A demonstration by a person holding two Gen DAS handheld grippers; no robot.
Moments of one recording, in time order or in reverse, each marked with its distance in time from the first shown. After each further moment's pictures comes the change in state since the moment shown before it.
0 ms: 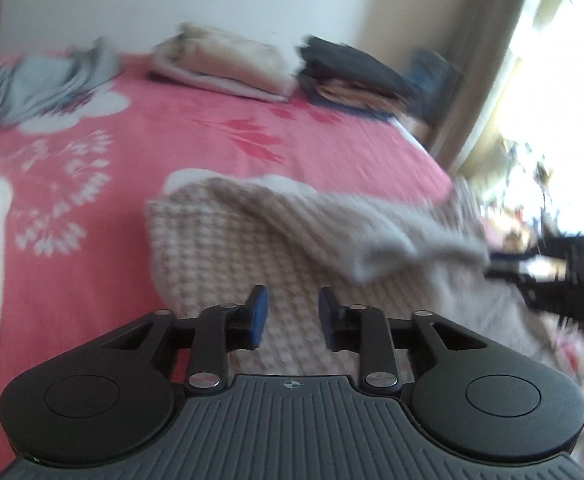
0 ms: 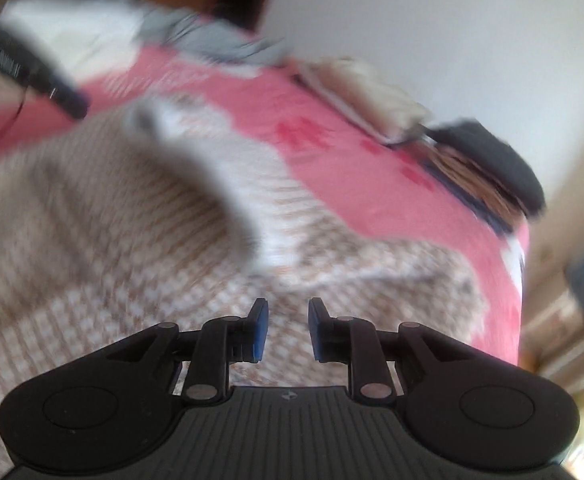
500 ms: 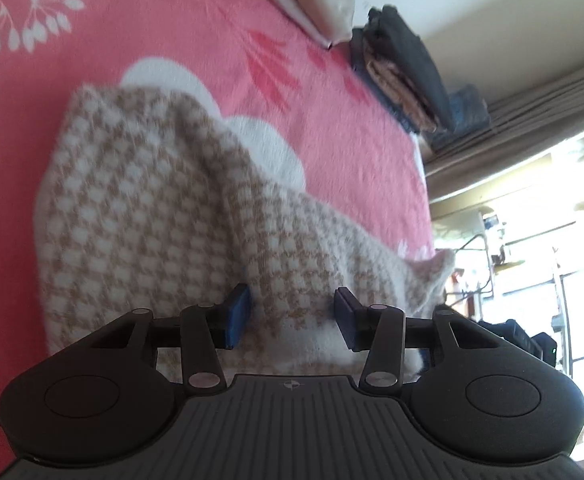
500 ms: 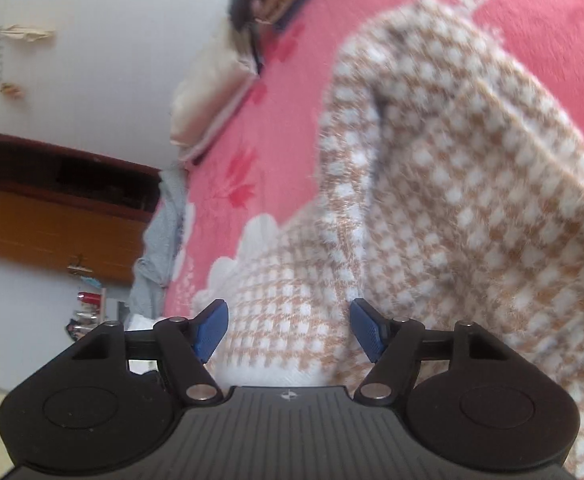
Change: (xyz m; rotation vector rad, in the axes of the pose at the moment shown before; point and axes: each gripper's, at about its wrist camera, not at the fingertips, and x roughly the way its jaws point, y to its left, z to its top) left arm 0.096 0.000 0.018 -0.382 0.253 -0.179; right arm 0.074 -0.109 -0.032 1.324 0.113 0.496
